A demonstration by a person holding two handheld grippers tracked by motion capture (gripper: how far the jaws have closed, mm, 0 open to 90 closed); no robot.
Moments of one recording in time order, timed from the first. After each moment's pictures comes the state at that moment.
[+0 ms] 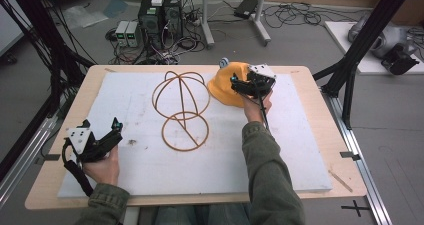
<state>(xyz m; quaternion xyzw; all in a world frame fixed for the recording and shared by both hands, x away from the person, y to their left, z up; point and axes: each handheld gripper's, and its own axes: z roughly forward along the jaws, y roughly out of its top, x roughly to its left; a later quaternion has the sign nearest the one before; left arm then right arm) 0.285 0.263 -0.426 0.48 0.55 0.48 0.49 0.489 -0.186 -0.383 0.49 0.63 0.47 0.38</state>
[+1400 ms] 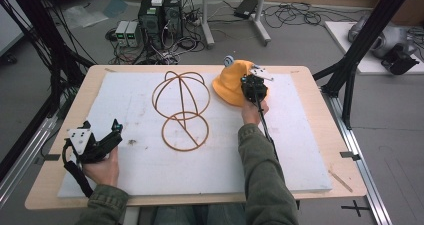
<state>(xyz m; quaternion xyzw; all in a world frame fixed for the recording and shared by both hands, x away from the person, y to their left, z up) 0.284 0.264 -0.431 0.49 0.55 0.47 0.48 0.497 -0.185 -0.402 0.54 0.61 0.45 0.37</state>
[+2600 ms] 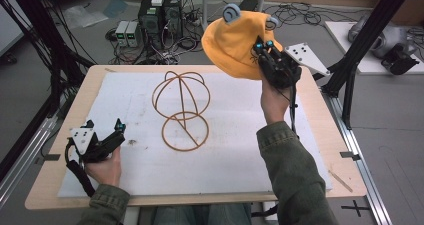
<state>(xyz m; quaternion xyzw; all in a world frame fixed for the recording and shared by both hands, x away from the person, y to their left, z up) 0.285 0.257 -0.428 0.49 0.55 0.47 0.49 0.377 -0.201 -0.231 0.36 0.53 0.66 0.38</state>
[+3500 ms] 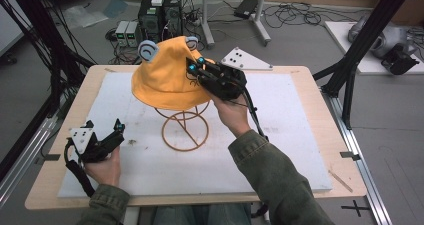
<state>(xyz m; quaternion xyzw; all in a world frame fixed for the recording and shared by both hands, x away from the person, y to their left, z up) 0.286 0.261 -0.430 0.49 0.56 0.46 0.49 0.355 -0.096 -0.237 0.22 0.66 0.70 0.20</state>
